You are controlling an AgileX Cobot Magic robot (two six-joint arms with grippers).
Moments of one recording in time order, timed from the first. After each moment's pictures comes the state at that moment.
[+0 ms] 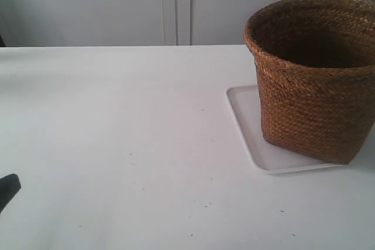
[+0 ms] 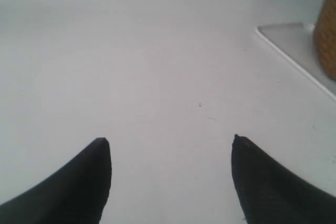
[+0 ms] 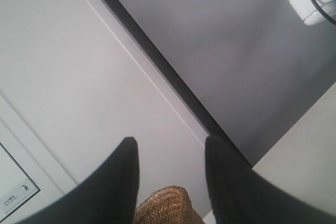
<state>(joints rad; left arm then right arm) -0.44 0.45 0.02 -0.24 -0.10 -0.03 -0.03 0.00 -0.62 -0.76 0.57 1.25</state>
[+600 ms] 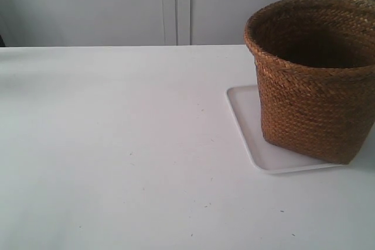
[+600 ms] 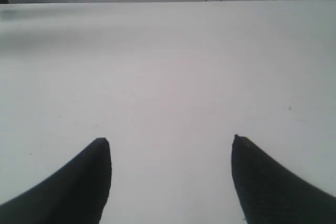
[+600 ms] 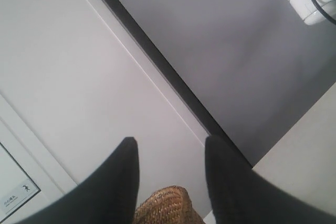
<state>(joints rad) -0.07 0.00 0.02 -0.23 0.33 0.19 -0.03 0.00 -0.62 -0.76 0.57 1.26</state>
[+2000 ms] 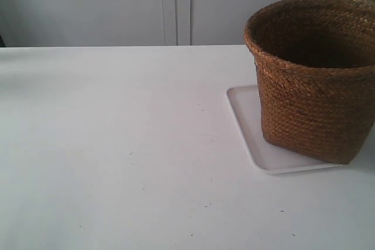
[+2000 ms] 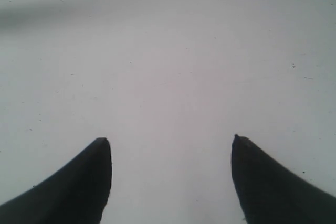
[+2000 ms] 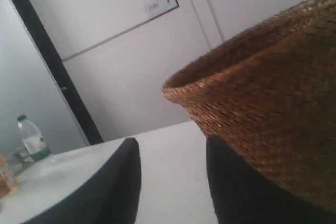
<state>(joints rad) -0.07 0.00 0.02 -0.21 0.43 0.23 0.33 0.01 -0.01 -0.36 -0.04 0.73</state>
